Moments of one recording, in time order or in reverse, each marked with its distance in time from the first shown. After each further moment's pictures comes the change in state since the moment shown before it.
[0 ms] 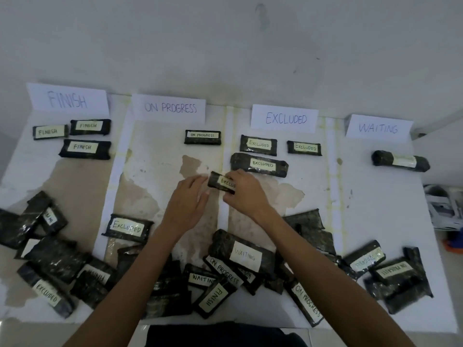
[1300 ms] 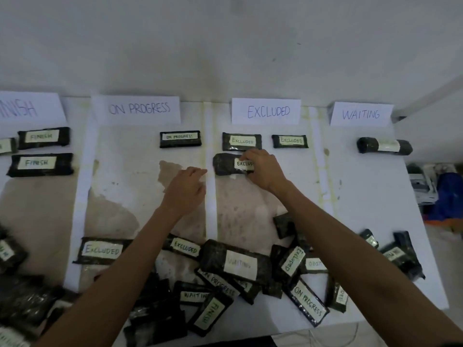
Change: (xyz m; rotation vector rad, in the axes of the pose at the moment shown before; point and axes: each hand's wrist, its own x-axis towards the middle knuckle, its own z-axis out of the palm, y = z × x) left_hand 0.074 -0.011 0.030 0.063 -0.135 0.119; right_hand 0.042 0.093 -0.026 -0.137 0.048 0.066
